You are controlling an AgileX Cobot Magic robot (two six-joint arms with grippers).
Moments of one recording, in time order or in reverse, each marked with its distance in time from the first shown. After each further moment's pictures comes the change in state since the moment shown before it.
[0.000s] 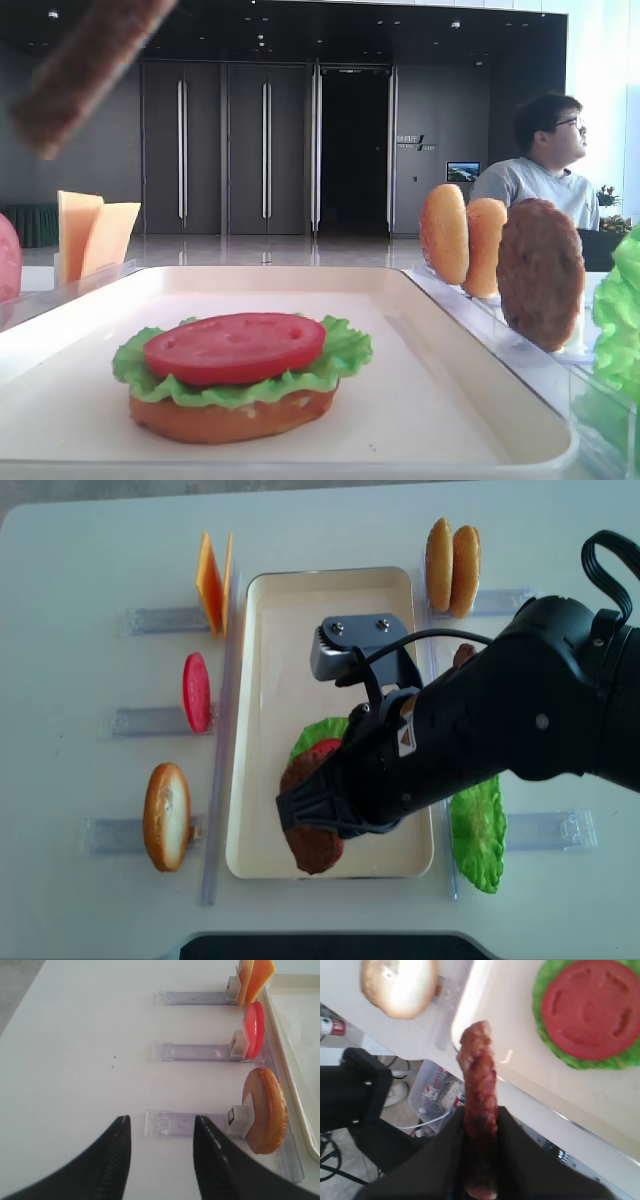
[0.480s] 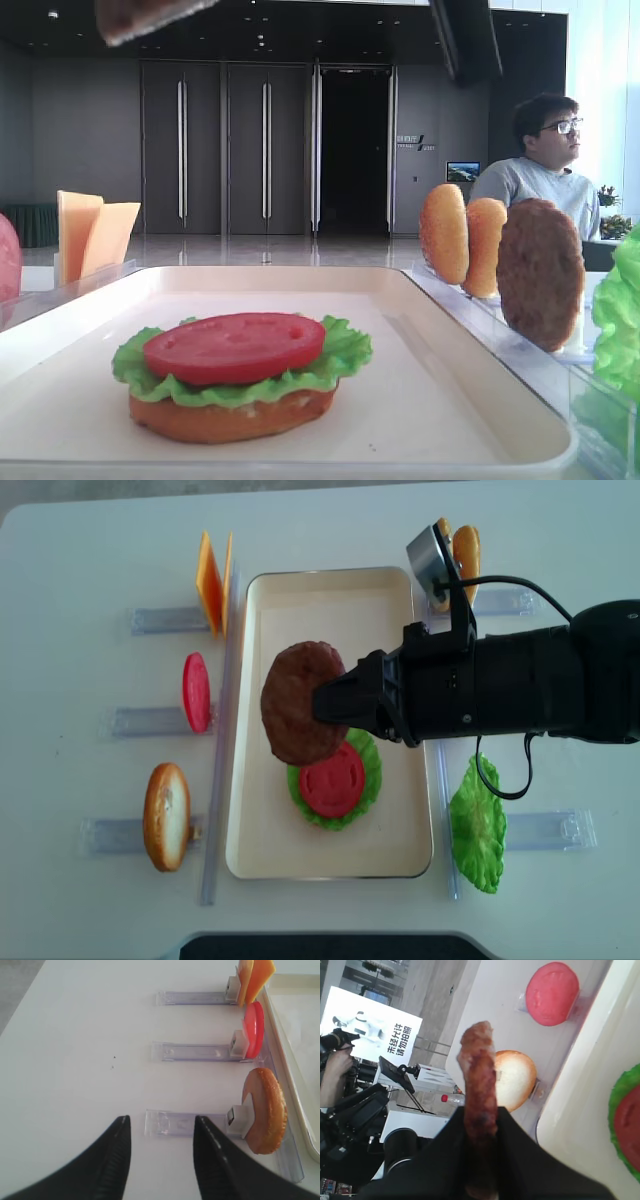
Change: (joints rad) left arm 0.000 0.000 0.000 -0.001 0.000 0.000; right arm -0.381 0.018 0.275 1.267 0.091 -1.274
